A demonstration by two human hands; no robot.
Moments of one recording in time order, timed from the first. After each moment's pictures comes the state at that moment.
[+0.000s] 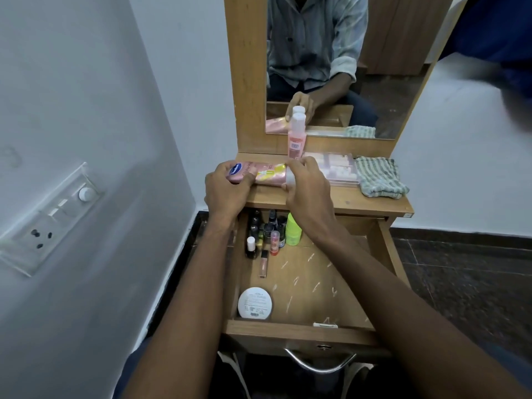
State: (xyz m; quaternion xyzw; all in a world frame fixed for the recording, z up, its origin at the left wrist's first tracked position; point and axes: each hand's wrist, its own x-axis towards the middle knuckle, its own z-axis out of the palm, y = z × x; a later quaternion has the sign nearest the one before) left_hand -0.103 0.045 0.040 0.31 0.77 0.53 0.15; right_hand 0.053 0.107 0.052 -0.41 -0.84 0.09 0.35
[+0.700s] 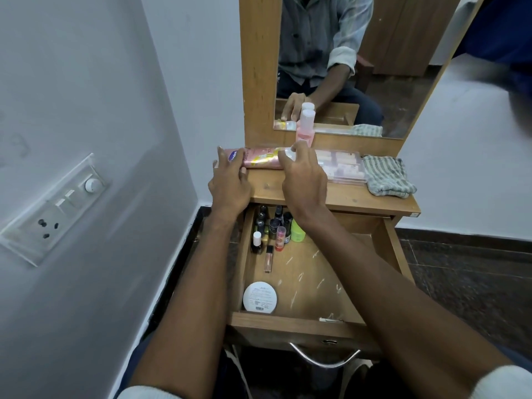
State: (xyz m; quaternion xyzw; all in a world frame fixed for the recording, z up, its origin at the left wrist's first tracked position) left_hand -0.119 0.047 0.035 0.44 0.81 0.38 0.08; right_hand 0.020 0.112 0.051 -0.41 -0.84 -0.10 0.34
